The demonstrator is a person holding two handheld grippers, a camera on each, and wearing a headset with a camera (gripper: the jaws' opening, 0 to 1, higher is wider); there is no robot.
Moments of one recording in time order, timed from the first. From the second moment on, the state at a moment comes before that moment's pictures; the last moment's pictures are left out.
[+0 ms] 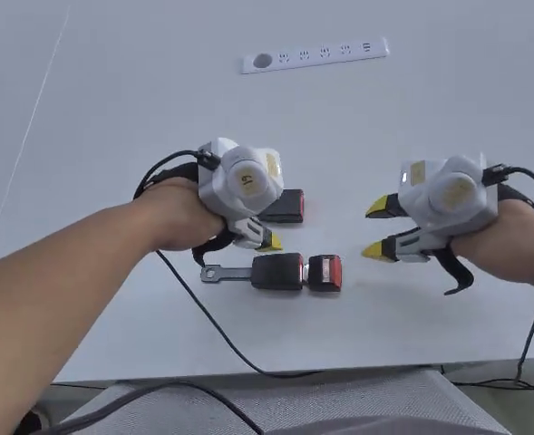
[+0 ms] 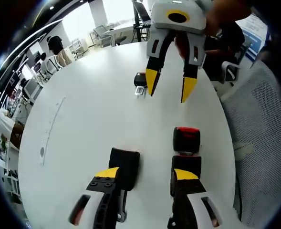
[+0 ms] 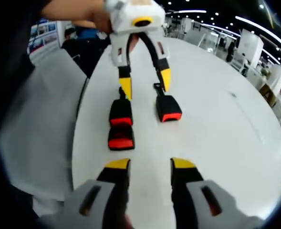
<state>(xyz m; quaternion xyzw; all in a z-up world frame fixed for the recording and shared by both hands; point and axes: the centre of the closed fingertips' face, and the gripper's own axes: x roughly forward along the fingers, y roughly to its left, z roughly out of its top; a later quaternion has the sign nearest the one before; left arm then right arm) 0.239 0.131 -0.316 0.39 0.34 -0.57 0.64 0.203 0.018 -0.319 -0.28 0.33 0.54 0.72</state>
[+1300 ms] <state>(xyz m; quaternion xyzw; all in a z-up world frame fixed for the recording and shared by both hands) 0.281 0.143 -0.365 0.39 0.39 -0.58 0.60 0.248 -0.081 -0.365 -0.33 0.41 0.52 0.67</state>
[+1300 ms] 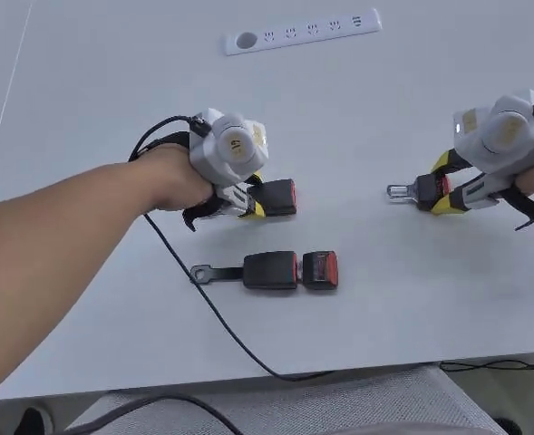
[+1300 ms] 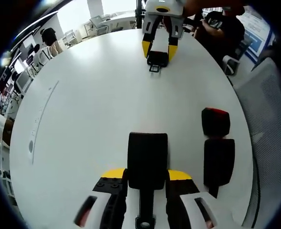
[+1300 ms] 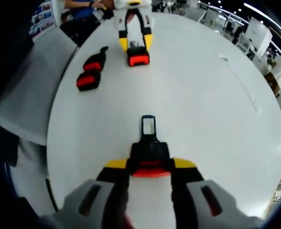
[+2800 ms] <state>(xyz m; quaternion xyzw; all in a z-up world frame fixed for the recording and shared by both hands) 0.280 0.144 -0.368 0.41 0.37 -0.59 0.58 0.261 0.034 -0.363 -0.32 0.36 0.56 0.68</state>
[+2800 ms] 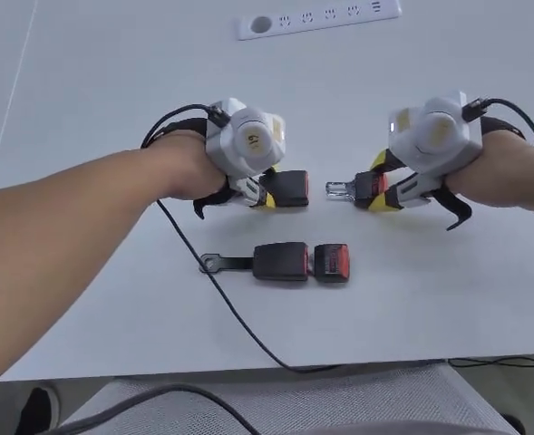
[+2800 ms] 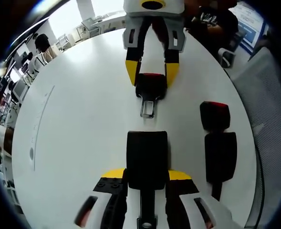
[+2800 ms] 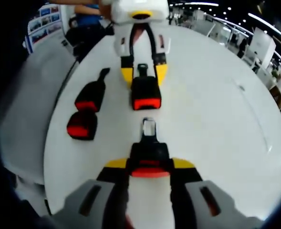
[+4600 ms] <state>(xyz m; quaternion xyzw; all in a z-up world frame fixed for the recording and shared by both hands) 0.280 0.144 -0.372 0.41 0.36 -0.60 0.58 0.268 0.082 -0.360 -0.33 0.35 0.58 0.66</state>
